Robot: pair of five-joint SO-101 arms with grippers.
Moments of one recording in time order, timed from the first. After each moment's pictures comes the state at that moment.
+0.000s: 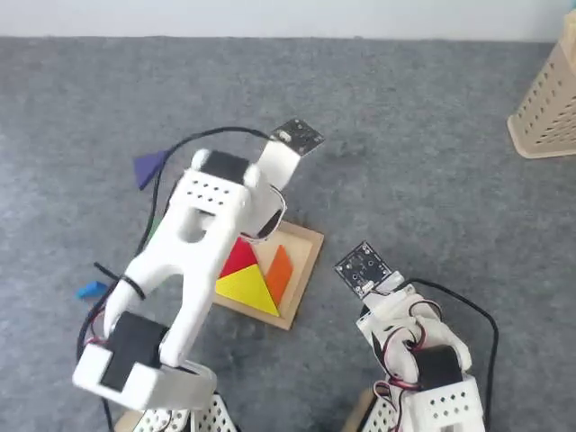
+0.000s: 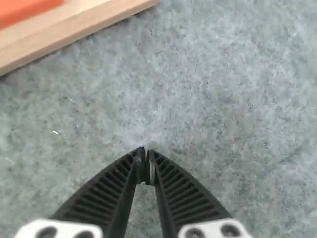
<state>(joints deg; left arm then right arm) 13.7 -2.3 20.4 78.9 -13.4 -17.8 -103.1 95.4 72.7 27.1</state>
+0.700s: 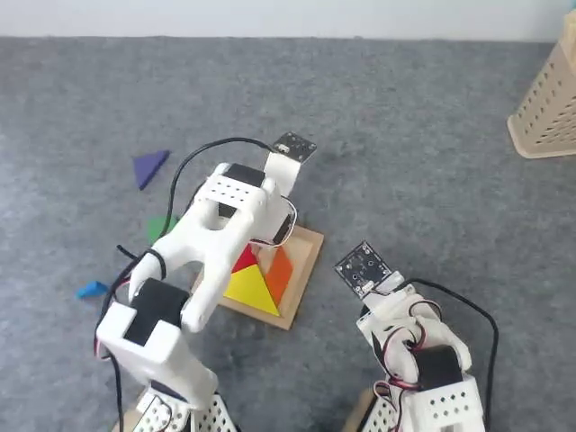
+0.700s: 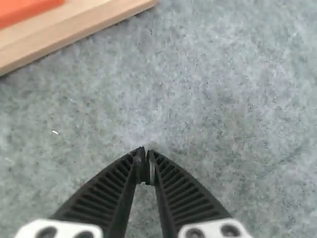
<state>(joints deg) 14.6 11.1 22.9 68.3 -3.4 -17.8 -103.1 95.4 72.7 27.1</state>
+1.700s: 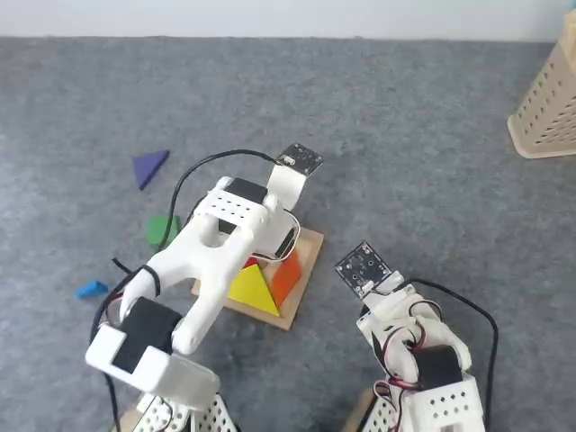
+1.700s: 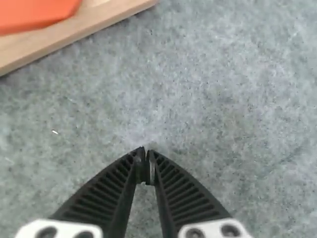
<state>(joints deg) 17.1 3.1 30.6 66.0 -3.4 -17.8 -103.1 95.4 72.7 27.1</state>
